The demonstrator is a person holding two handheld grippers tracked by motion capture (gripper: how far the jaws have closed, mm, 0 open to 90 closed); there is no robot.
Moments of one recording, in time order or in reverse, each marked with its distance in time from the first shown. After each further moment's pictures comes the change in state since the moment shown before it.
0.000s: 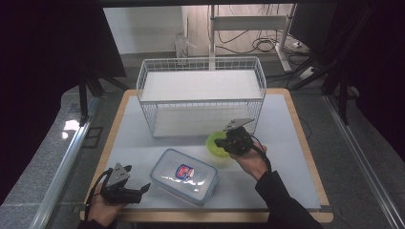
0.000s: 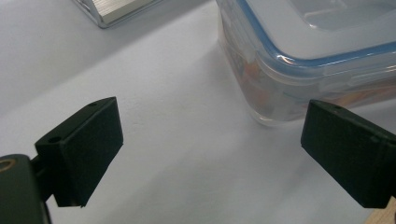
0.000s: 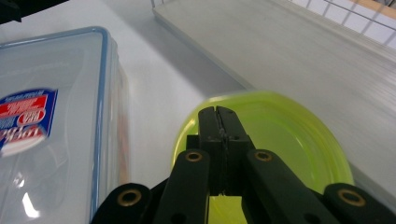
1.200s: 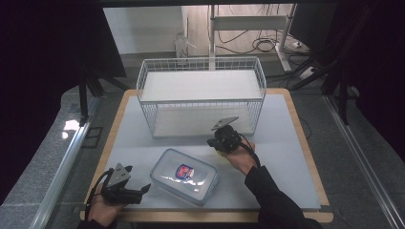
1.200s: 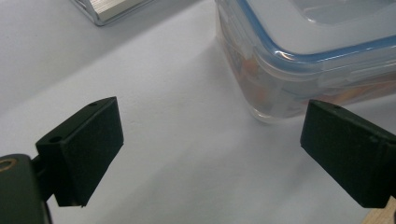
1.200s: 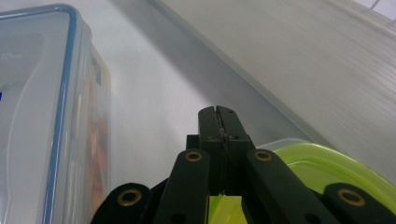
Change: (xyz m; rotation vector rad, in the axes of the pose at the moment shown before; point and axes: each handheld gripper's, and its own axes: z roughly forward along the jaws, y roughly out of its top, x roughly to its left) left arm -0.001 0.000 0.001 0.012 -0.004 0.014; right arm 0.000 0.005 0.037 0.082 -0.018 -0.016
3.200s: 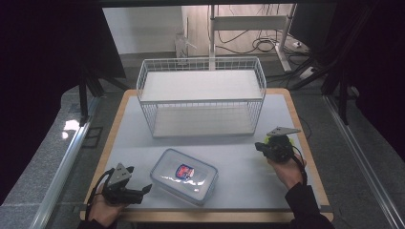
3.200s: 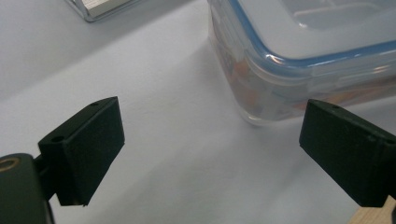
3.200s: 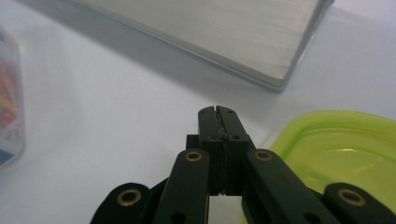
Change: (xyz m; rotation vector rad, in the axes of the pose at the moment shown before) left arm 0.000 0.002 0.000 0.000 -0.034 -0.040; right arm -0.058 -0.099 -0.096 -0.093 -0.194 0.222
